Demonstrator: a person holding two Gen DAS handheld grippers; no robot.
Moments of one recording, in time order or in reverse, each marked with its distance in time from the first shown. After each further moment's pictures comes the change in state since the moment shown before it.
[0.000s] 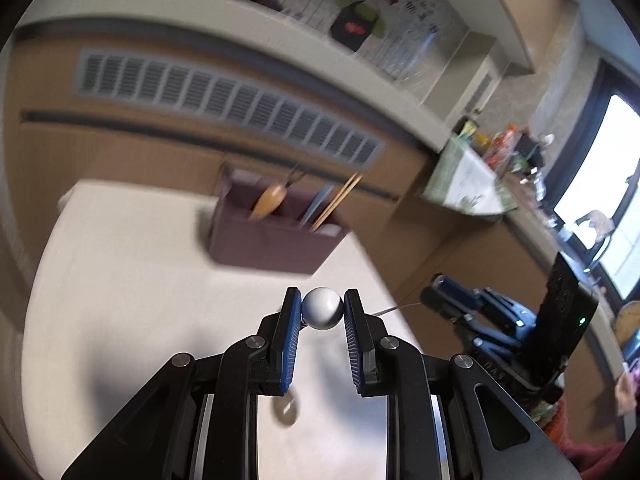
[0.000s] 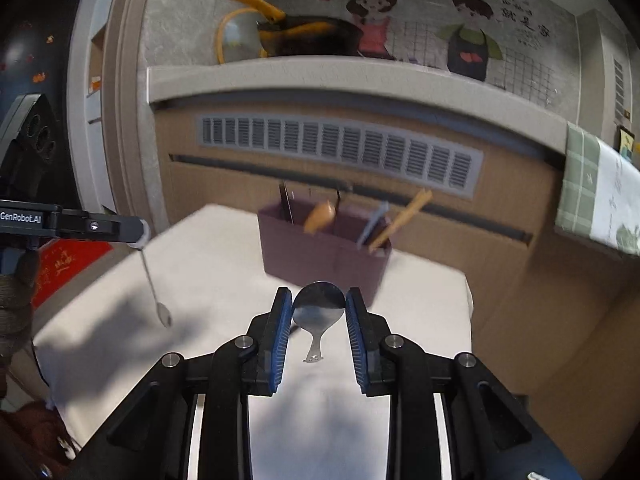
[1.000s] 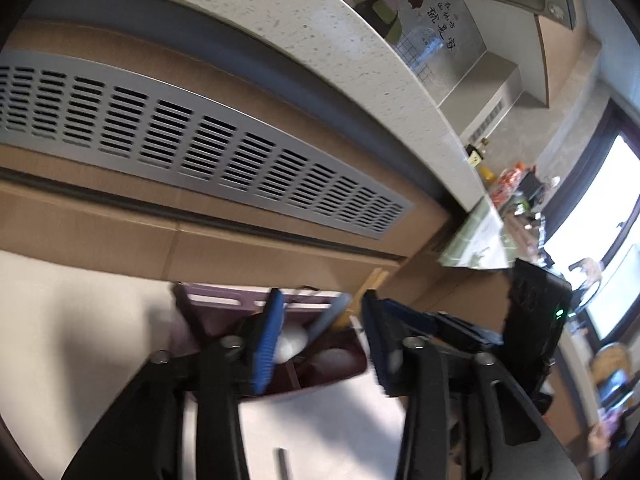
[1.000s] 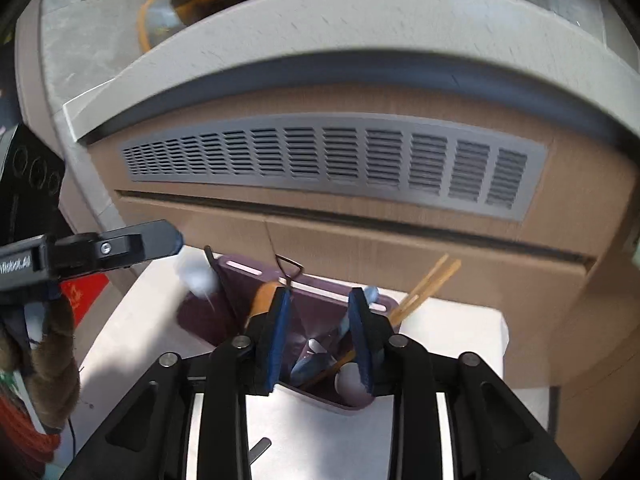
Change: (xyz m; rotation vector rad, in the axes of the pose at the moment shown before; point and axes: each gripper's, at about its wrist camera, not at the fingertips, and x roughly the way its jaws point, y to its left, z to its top) left arm 0.146 0.058 0.119 -0.059 0.006 -0.080; right arm 0.169 -0.083 0.091 0.191 0.188 0.067
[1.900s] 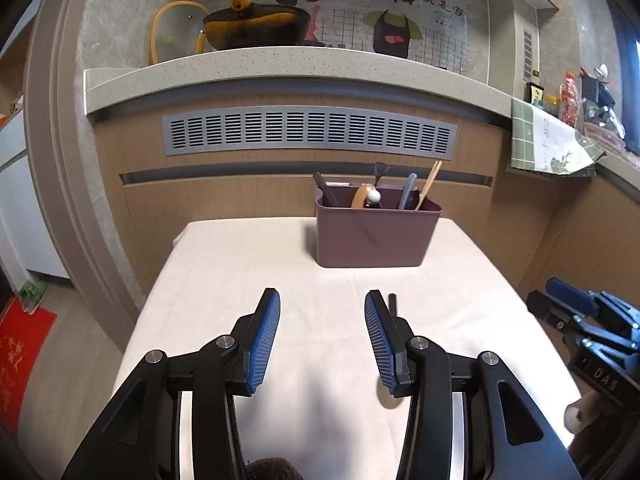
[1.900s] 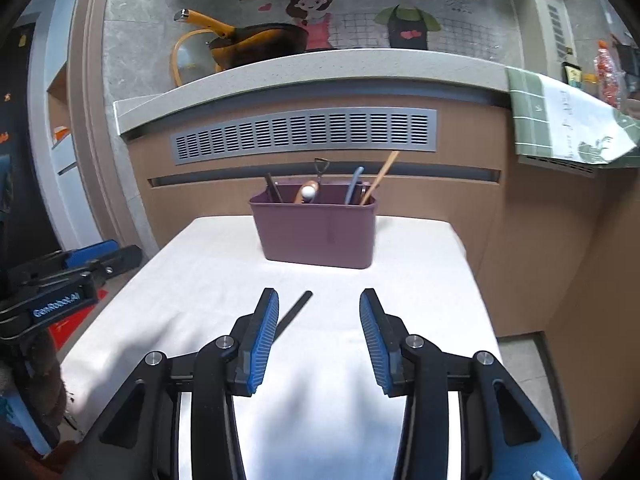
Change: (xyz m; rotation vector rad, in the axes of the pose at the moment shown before) left arm -0.154 -0.092 -0.221 0.263 -0.150 0.587; right arm -0.159 0.081 -0.206 0.052 -0.220 -0.135
